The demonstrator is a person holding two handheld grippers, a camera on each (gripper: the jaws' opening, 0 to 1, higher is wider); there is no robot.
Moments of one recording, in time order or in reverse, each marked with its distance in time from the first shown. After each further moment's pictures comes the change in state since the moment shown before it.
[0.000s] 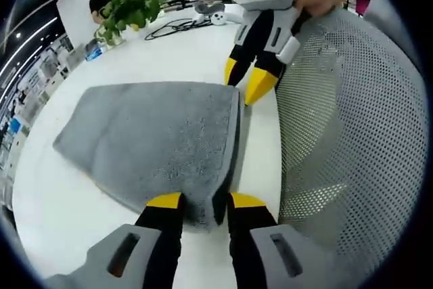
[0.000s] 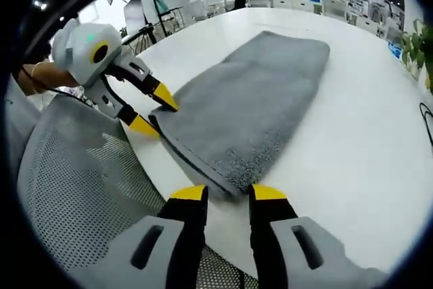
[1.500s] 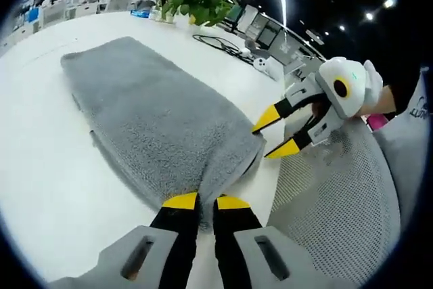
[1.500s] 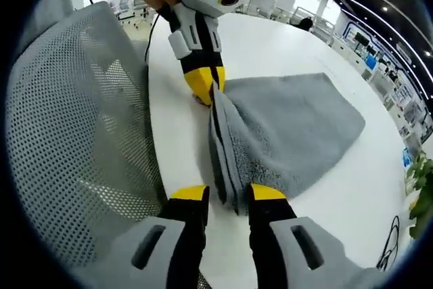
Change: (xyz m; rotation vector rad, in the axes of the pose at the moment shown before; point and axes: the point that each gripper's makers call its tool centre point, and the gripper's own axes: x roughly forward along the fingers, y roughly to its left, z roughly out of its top) left arm 0.000 0.016 -0.001 -0.583 -0.171 -0.190; right arm 0.011 0.021 0.010 -0.606 0.072 -0.004
